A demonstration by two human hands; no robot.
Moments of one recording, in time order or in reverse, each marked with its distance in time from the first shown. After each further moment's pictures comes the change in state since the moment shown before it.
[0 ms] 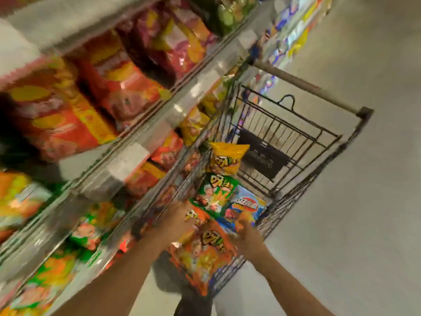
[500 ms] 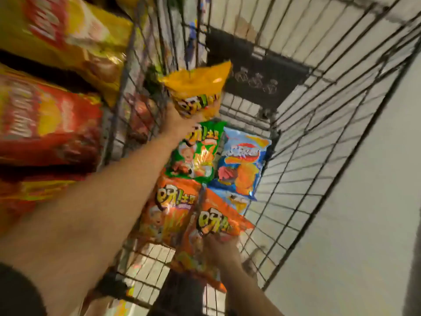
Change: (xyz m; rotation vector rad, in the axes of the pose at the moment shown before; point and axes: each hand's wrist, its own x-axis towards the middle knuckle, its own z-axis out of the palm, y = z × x) left_hand 0.308 0.024 0.062 -0.421 0.081 -0.061; right_hand 0.093 0.069 0.171 0.613 0.185 0.771
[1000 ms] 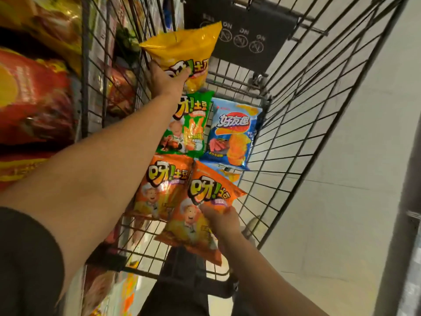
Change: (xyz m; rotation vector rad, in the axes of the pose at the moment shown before) left_hand 0.028 0.009 0.031 -0.096 0.190 -0.080; right_hand -0.008 -0.001 -0.013 0.349 -0.110 0.067
